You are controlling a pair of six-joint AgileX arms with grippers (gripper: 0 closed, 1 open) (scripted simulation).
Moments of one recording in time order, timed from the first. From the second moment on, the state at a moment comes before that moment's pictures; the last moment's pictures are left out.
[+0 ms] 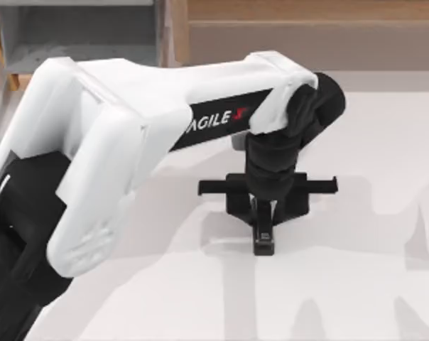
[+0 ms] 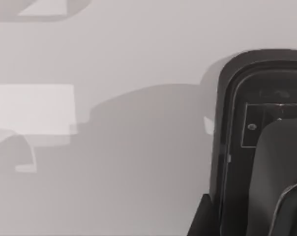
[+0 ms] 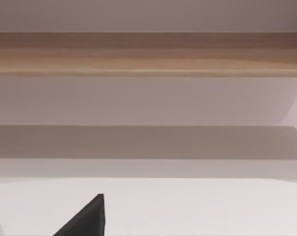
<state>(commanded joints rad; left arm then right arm) -0.82 2.42 1.95 -1.10 0.00 -0.78 0.00 0.00 0.00 0.00 0.00 0.00</state>
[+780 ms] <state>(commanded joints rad) -0.82 2.40 2.02 -1.20 0.00 -0.78 0.00 0.00 0.00 0.00 0.00 0.00</state>
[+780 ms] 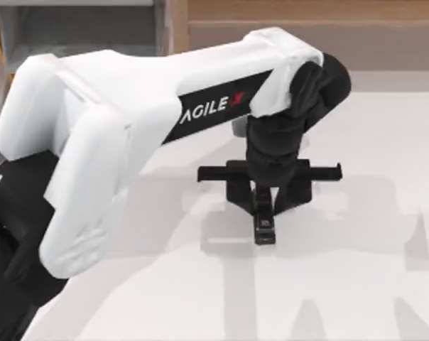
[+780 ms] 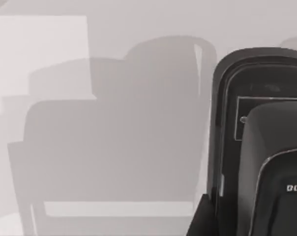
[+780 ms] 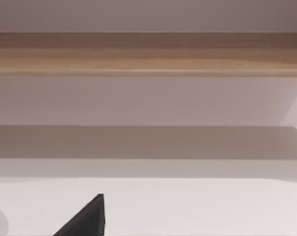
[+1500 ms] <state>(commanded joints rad) -0.59 2.21 2.15 -1.19 -0.07 -0.46 0.00 0.00 0.00 0.00 0.00 0.00</state>
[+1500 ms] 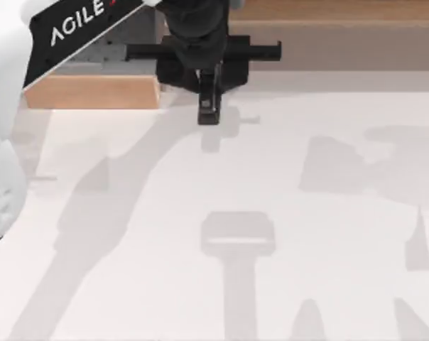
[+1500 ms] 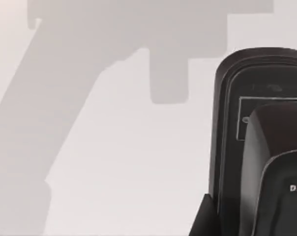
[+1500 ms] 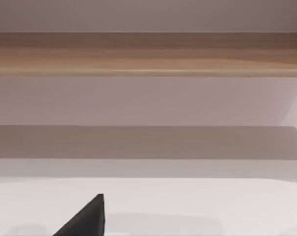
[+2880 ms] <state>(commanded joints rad) 0.32 2.46 2.19 -1.21 -0.01 0.36 0.00 0.00 0.00 0.00 0.00 0.00</state>
